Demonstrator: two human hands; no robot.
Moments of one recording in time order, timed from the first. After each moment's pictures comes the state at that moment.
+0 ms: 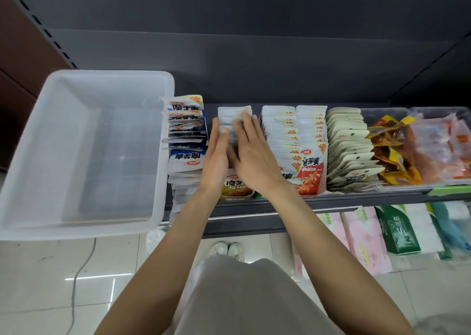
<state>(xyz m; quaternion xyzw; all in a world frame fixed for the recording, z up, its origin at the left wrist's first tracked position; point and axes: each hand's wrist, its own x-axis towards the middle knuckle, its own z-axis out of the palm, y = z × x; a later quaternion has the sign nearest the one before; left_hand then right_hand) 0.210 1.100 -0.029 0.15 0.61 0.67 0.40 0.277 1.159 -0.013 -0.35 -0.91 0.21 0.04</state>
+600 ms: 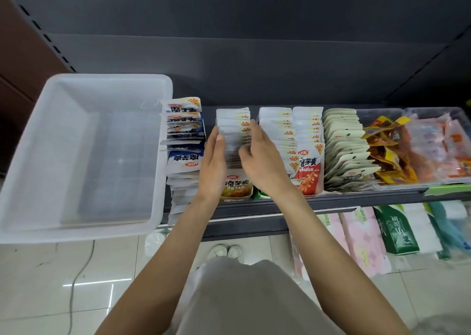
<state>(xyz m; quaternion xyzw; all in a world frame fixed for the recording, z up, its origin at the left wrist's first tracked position) 0.215 1.091 -0.031 0.18 0.67 0.62 0.37 0.291 1.155 0.009 -0.41 -0.83 0.37 0.07</state>
